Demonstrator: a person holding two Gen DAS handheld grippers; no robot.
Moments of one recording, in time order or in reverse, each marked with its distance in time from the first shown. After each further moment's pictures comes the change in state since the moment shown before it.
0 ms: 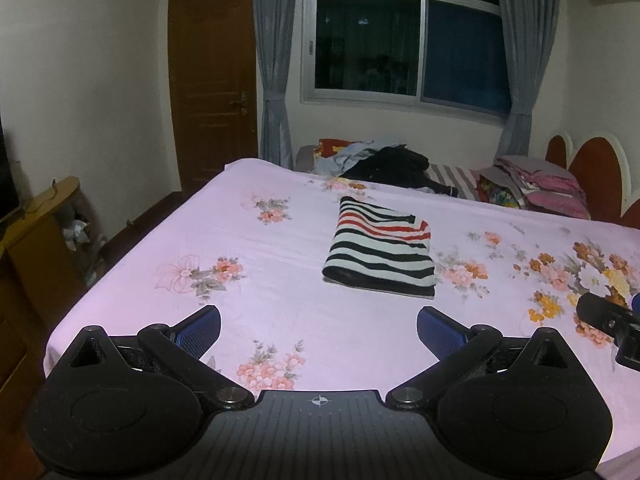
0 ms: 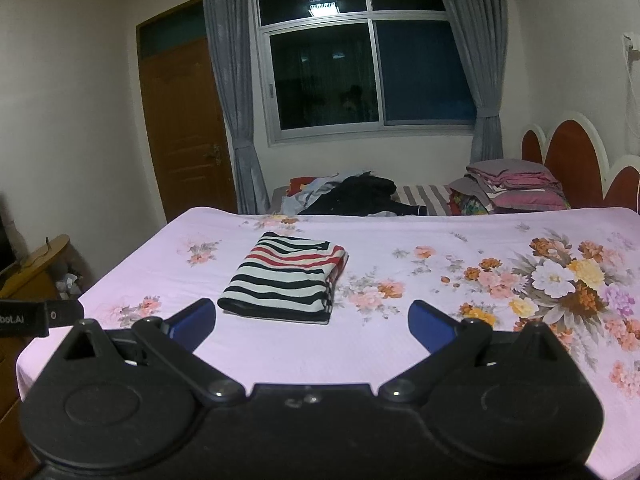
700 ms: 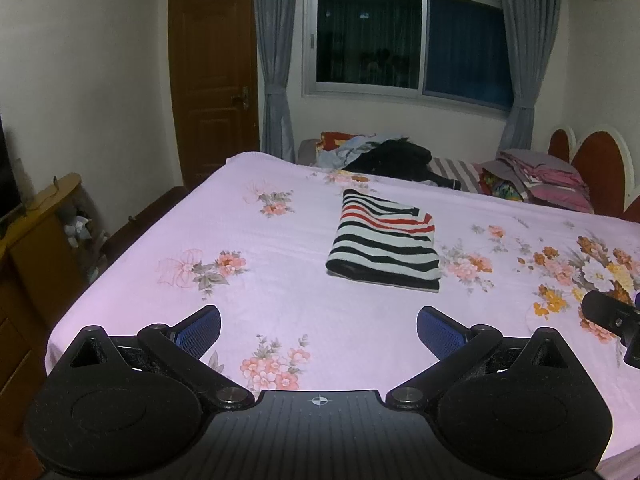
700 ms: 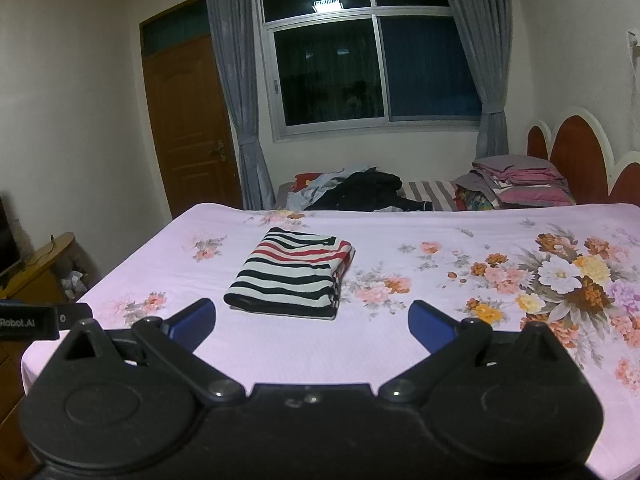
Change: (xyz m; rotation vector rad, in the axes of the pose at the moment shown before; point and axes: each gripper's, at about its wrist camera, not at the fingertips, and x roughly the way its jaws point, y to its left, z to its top) left arm 0.004 0.000 -0.002 0.008 0.015 0.008; right arm 0.000 -0.002 -0.003 0.003 0.010 0.019
